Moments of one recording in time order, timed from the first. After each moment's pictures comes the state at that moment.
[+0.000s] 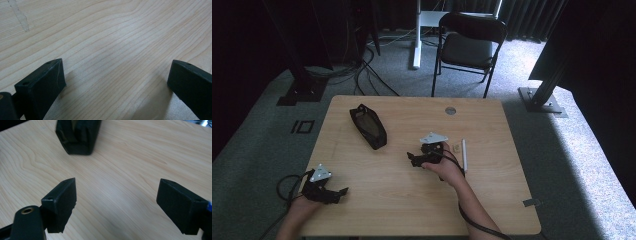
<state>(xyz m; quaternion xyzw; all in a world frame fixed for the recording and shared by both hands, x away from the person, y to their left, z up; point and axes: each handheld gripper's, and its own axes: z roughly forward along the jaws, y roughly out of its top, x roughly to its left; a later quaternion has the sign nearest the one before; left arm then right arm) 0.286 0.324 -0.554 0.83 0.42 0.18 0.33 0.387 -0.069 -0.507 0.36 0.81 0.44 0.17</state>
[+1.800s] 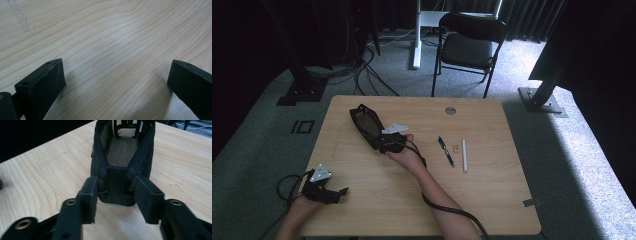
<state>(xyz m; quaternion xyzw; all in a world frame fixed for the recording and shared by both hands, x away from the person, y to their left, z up) 0.286 0.324 -0.554 0.83 0.42 0.18 0.33 0.423 0.047 -0.509 0.33 0.81 0.46 0.16</state>
